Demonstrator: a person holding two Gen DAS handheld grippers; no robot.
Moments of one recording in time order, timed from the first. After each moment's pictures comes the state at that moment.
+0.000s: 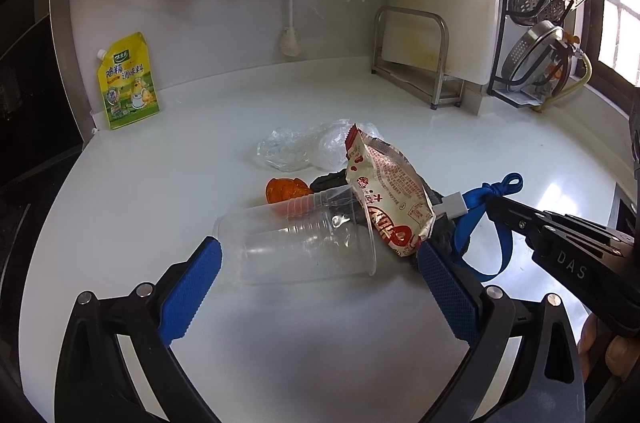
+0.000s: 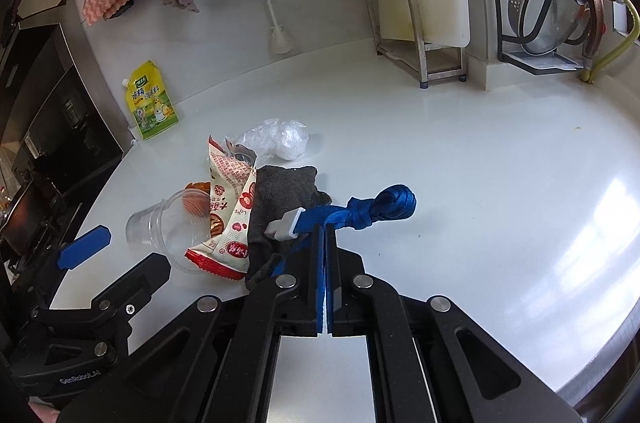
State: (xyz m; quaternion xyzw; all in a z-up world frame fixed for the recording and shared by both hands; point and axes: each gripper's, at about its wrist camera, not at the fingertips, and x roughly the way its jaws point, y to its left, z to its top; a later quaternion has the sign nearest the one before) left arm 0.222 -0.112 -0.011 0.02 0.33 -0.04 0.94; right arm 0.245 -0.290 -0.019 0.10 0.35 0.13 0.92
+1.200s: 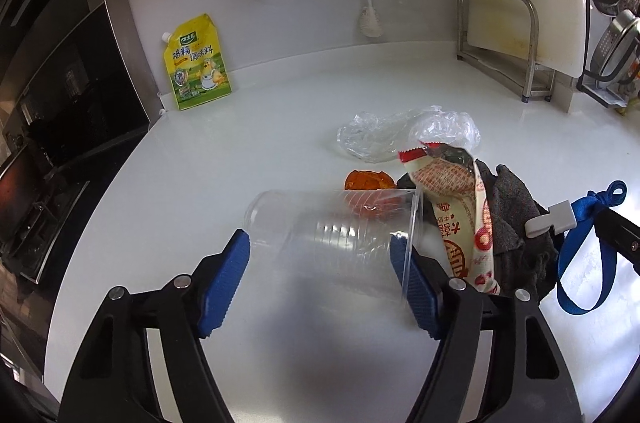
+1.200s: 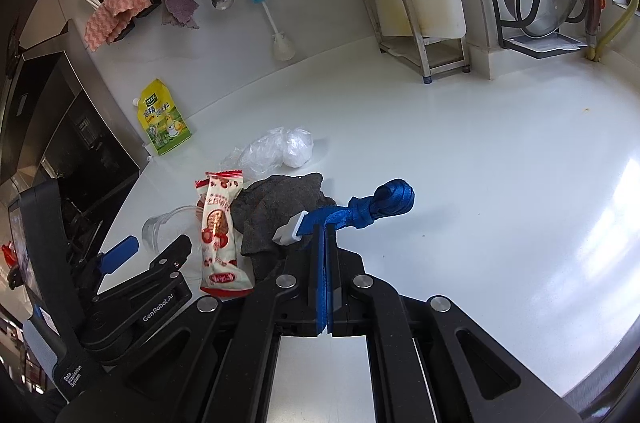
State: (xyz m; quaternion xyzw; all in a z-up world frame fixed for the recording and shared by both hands) left arm 0.246 -0.100 -0.026 0.04 0.35 0.12 0.93; right arm 0.248 -0.304 -0.021 0.14 0.36 0.15 0.91
